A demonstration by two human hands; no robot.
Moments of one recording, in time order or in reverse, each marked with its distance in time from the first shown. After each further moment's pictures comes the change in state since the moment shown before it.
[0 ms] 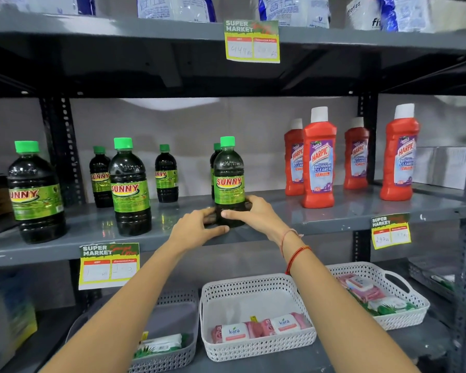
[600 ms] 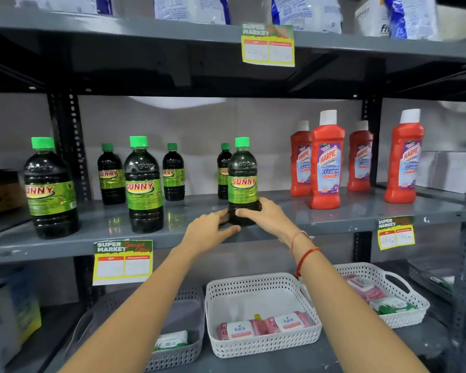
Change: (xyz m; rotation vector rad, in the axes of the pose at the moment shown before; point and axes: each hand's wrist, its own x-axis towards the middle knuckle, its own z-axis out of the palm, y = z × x) left_hand -0.003 0.004 0.005 0.162 -0.009 0.081; right_hand -0.007 -0.006 0.002 -0.111 0.057 0.061
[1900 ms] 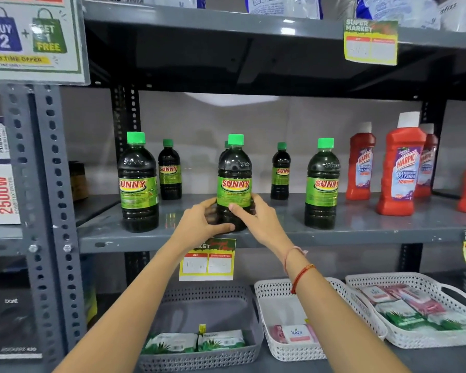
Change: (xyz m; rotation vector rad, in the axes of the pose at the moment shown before) left_hand -0.053 -0.143 -0.095 -0.486 0.155 -0.056; right_hand -0.002 -0.088 0.163 0.114 0.029 -0.198
